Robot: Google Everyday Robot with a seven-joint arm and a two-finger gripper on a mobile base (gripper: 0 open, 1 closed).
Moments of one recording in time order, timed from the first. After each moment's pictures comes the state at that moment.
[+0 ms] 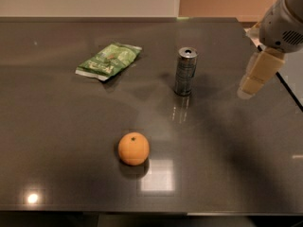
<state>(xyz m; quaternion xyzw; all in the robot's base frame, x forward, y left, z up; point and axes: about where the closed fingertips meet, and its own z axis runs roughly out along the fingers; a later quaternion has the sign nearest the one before) 0.523 -0.219 0.961 -0.58 0.79 -0.01 0.21</state>
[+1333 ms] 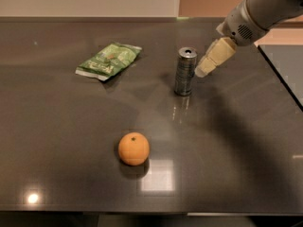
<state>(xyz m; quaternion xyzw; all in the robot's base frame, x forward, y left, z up) 0.614 -0.158 0.943 -0.51 0.80 0.09 0.31</state>
